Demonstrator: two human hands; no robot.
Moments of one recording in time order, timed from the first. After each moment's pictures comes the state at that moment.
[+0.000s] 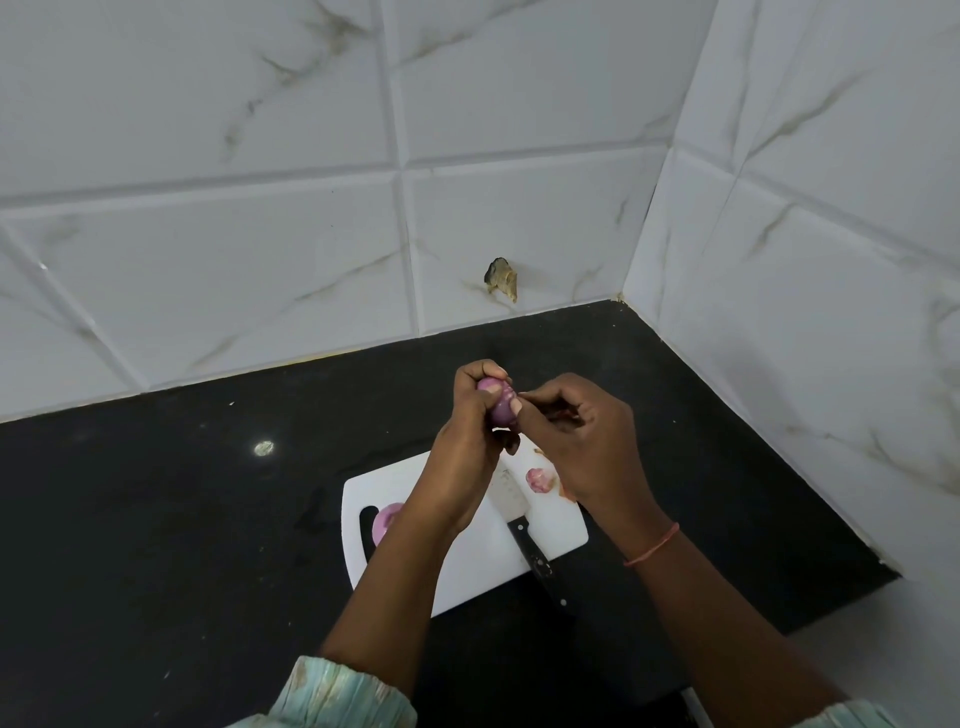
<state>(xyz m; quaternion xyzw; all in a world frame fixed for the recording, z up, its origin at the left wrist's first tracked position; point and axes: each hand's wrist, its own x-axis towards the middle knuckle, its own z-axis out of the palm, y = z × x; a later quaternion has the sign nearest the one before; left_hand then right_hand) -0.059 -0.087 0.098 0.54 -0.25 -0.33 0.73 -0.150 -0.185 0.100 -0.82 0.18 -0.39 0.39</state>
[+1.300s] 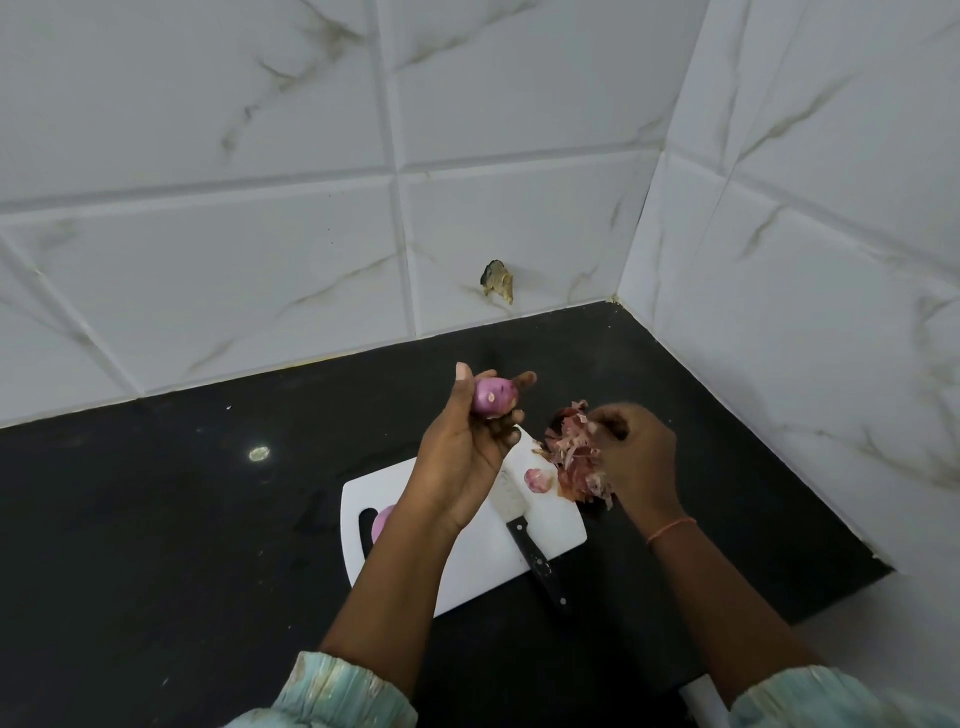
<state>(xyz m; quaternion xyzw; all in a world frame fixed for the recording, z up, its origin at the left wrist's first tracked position) -0.056 -0.087 0.101 0.39 -0.08 -0.45 0.80 -0.173 -0.238 0.043 -0.79 0.38 -0.35 0.33</state>
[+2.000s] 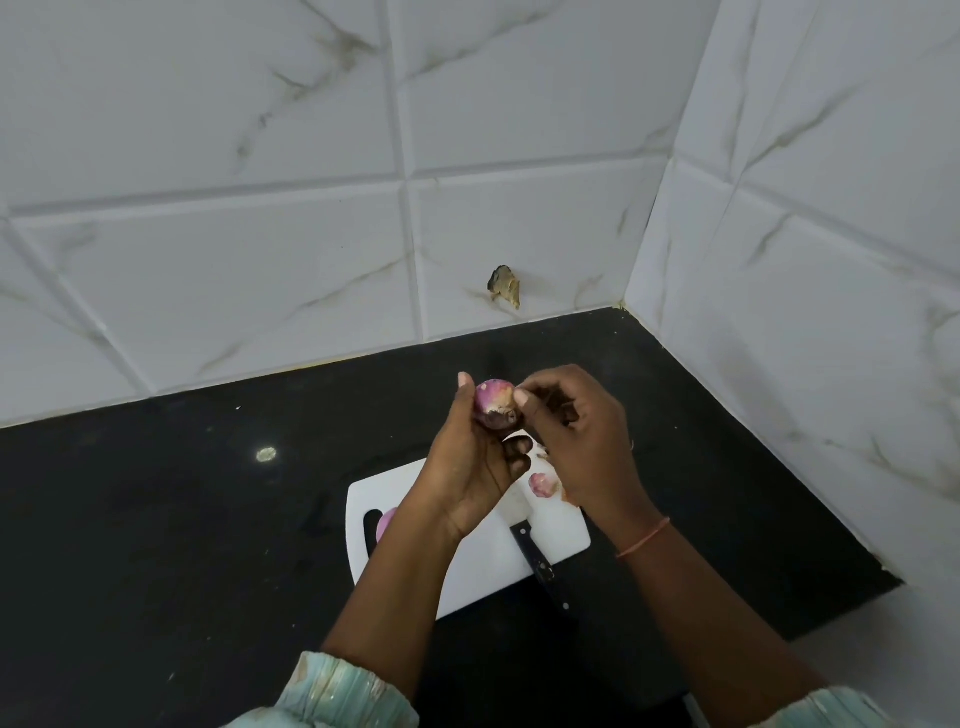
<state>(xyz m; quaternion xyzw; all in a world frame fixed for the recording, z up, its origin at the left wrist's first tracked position) -0.056 -0.088 0.095 0.41 -0.07 -0.52 0.75 -0.143 -0.185 0.101 -0.81 0.14 -0.41 0.41</state>
